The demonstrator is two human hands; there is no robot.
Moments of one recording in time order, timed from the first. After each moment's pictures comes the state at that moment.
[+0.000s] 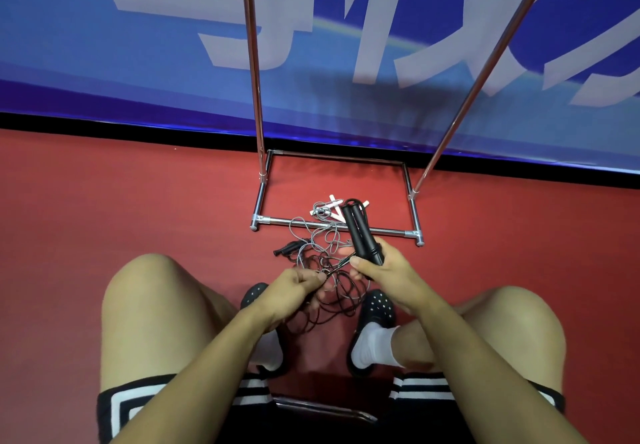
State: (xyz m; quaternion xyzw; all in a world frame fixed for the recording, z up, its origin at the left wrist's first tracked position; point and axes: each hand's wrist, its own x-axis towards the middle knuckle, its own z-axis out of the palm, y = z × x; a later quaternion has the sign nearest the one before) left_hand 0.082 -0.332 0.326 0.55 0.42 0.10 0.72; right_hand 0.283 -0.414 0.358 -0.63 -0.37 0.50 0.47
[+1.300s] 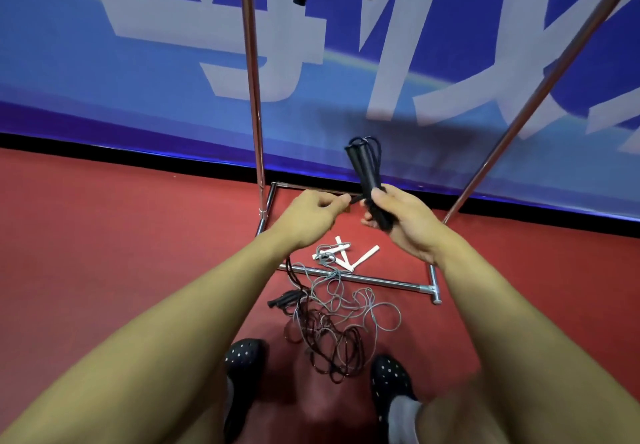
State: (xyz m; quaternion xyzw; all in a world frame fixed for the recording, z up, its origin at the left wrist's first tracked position) left_hand 0.207 -0.142 0.413 0.75 0.42 0.17 0.47; right_hand 0.390 -0.221 0.411 -0.54 -0.36 0.55 0.53
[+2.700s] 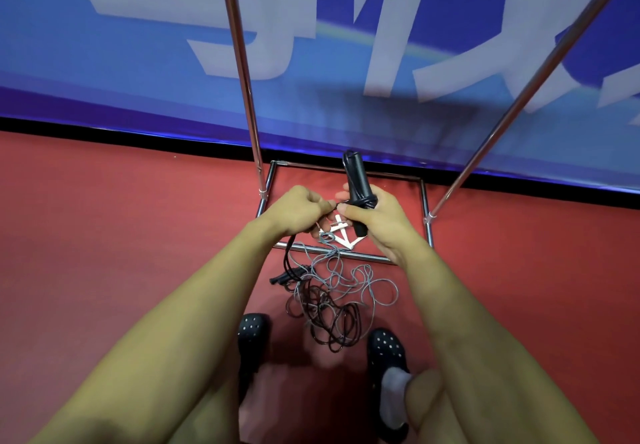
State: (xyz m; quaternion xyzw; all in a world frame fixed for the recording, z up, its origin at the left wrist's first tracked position) left_hand 0.217 -0.135 0.412 0.69 0.45 0.07 0.57; right_hand 0.376 -0.219 0.391 -0.61 -0.32 0.50 0.53
